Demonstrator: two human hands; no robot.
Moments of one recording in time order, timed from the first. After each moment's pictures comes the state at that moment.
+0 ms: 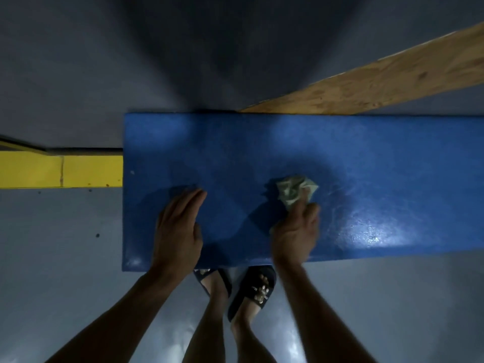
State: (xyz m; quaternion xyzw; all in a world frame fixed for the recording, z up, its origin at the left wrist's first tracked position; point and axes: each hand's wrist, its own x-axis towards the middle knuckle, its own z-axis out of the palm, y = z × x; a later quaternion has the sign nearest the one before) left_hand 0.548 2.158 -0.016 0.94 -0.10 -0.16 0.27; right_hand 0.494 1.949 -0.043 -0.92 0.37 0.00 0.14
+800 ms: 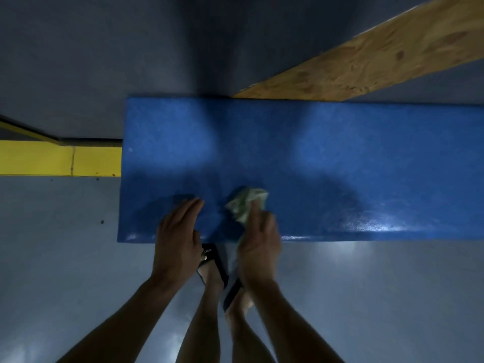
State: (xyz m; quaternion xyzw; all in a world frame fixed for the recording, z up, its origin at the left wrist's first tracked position) left_hand 0.474 2.144 -0.003 0.94 -0.08 -0.17 0.27; right_hand 0.418 1.989 -0.032 -0.94 0.24 0.04 0.23
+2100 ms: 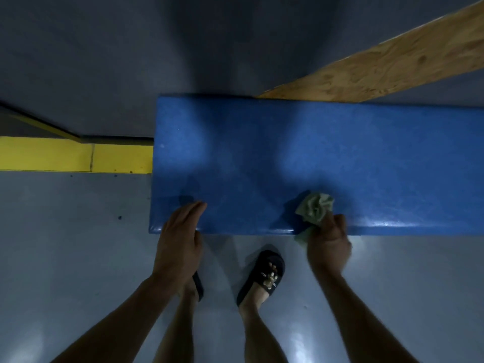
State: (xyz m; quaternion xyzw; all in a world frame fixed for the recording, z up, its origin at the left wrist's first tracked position) left_hand 0.472 2.207 0.013 0.94 -0.07 -0.18 0.29; right_hand 0.401 1.924 -0.012 -0.91 0.36 0.03 0.19
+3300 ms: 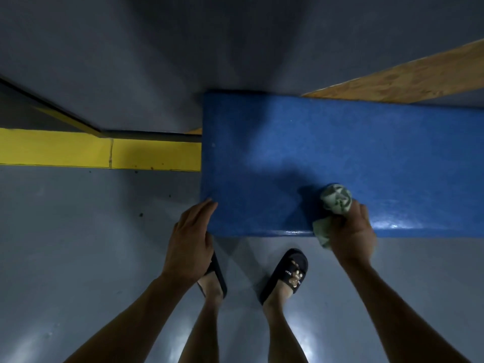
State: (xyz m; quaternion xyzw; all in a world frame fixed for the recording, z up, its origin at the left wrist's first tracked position) left_hand 0.501 2.313 -0.009 0.92 -0.08 -0.21 0.32; right_hand 0.447 1.998 -0.006 -0.91 0.37 0.05 0.17
